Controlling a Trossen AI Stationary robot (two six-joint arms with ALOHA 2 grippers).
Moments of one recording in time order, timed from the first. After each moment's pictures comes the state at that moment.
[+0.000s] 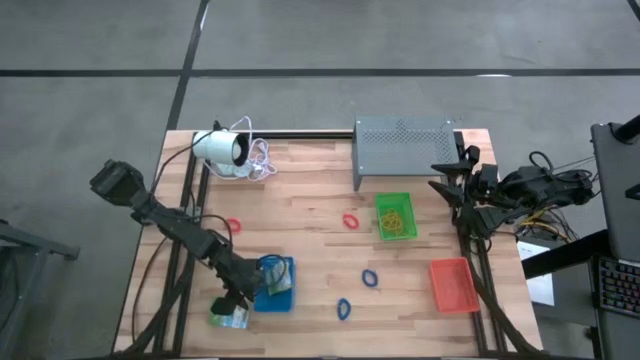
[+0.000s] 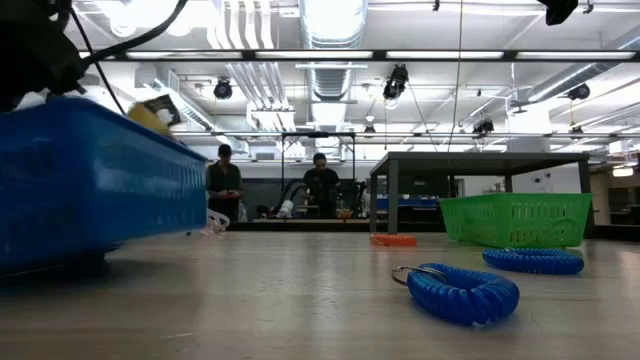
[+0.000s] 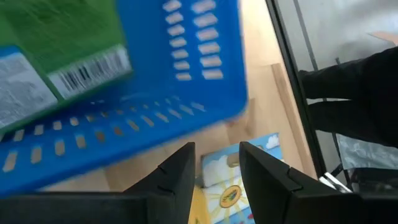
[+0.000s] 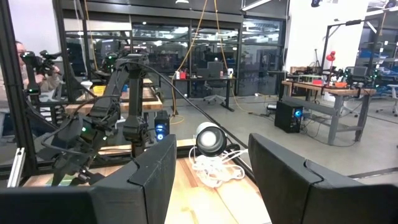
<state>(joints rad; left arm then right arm) -0.57 1.39 0.49 -0.02 0.37 -0.48 0.29 0.32 0.59 -0.14 0.55 -0.05</state>
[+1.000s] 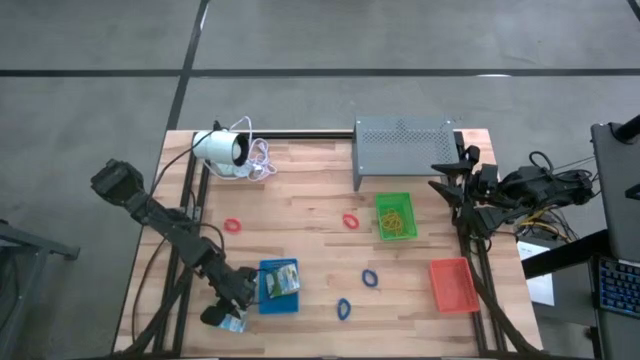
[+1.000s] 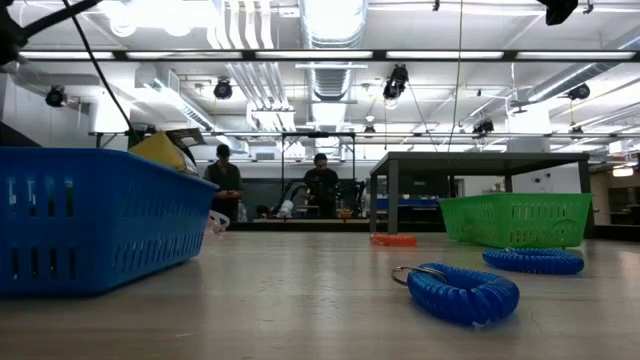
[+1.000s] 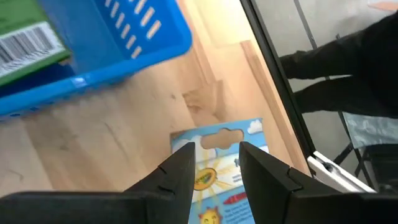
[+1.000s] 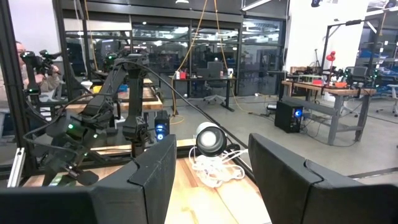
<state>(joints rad) -0.70 1.39 0.51 -0.02 0.31 -0.47 0.29 0.32 0.59 -0.14 0.55 -0.05</state>
